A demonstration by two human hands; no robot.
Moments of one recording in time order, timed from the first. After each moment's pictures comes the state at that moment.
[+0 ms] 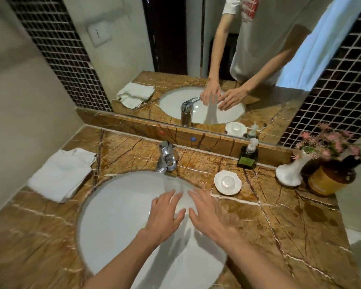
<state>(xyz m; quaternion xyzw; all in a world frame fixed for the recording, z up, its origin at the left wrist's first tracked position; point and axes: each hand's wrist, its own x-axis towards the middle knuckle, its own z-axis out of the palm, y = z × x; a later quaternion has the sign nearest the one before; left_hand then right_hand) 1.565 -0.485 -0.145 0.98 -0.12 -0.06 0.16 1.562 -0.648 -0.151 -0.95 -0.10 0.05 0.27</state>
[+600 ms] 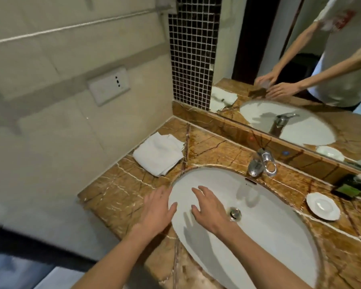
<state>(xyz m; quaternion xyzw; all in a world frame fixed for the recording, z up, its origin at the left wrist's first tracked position) 1.482 -0.218 -0.107 0.98 0.07 0.00 0.17 1.539 -0.398 -0.117 -0.94 -0.24 0.10 0.21</state>
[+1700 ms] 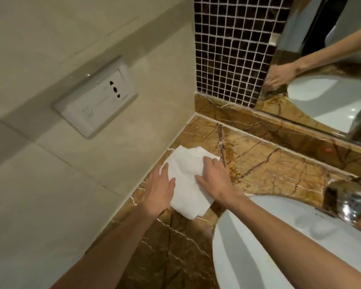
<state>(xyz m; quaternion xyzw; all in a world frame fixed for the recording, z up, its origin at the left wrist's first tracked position) 1.683 -0.044 -0.138 0.98 0.15 -0.05 0.14 1.754 -0.215 -0.146 -0.96 -0.17 0.10 0.22</state>
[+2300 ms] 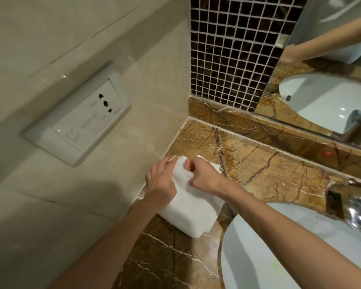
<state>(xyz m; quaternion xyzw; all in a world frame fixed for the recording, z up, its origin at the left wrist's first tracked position) 1.739 -0.023 -0.146 0.96 0.04 0.01 0.27 1.793 -0.176 -0.115 -0.86 -0.17 0.25 0.42</state>
